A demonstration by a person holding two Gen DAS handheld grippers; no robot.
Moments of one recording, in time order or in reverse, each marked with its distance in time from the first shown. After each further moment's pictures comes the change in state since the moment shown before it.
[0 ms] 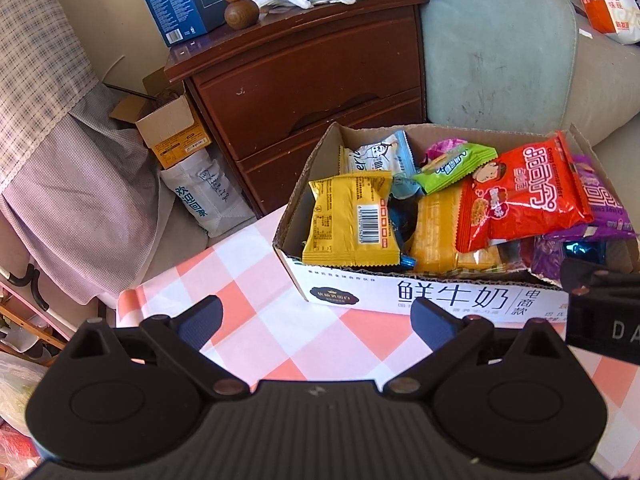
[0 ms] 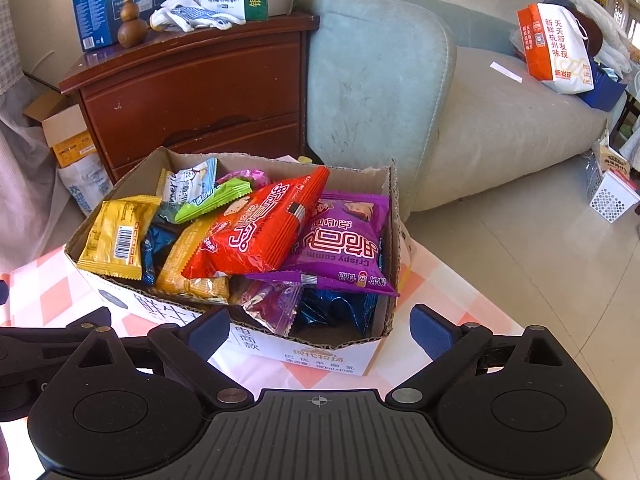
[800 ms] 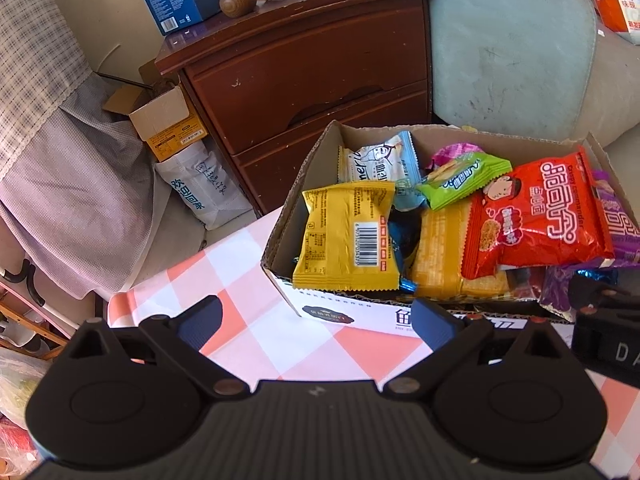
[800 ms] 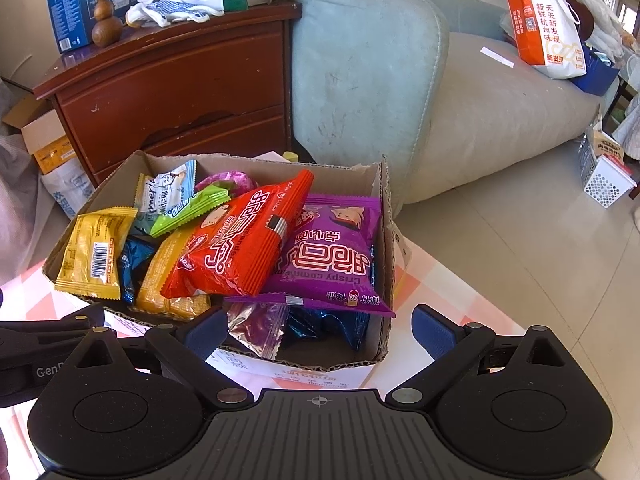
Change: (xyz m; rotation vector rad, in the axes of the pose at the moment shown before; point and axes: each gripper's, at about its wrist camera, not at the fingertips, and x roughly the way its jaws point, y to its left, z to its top) left arm 0.019 -0.007 0.020 -0.017 0.046 0.002; right arm 0.018 -0.005 0.013 0.036 0.041 -0.026
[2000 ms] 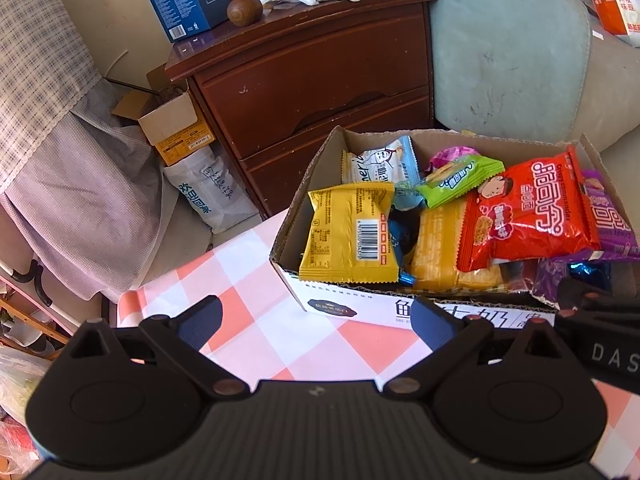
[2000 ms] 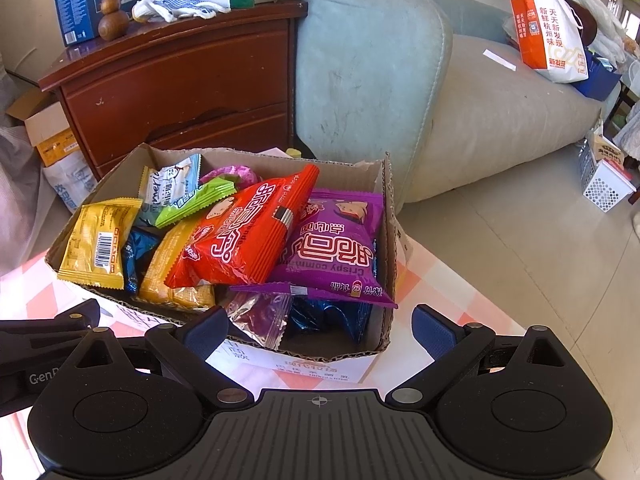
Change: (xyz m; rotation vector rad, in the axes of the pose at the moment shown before) left arm -0.017 0.002 -0.008 -0.002 -0.023 0.015; right arm -0.004 0.004 -0.005 -0.025 0.001 -0.005
